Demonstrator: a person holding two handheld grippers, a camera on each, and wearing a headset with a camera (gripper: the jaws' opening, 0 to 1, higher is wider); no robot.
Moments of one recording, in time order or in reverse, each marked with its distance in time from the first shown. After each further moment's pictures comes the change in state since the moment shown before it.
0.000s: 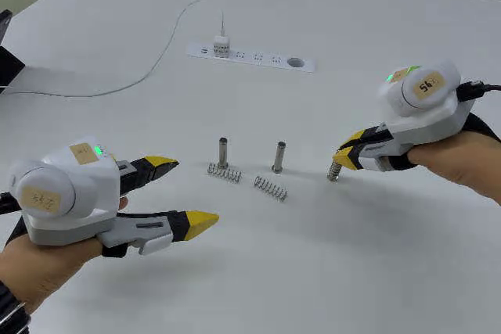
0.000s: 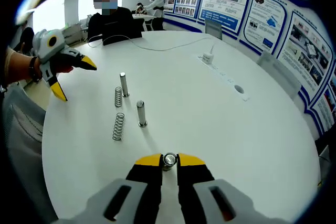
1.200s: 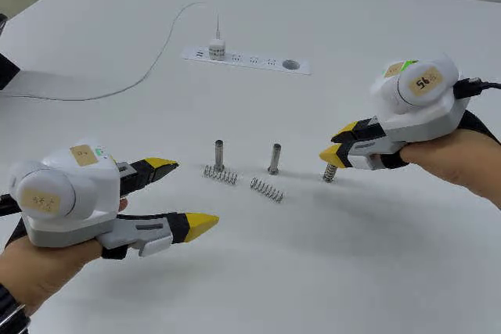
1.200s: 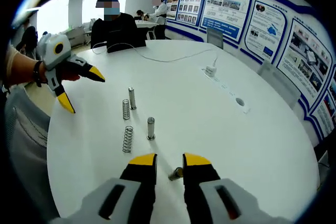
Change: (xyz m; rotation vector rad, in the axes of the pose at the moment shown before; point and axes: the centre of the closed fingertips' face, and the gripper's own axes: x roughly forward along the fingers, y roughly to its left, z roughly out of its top) left arm 0.003 -0.004 0.003 0.008 0.000 -0.011; right arm -0.010 0.016 0.027 -0.028 -0.066 0.006
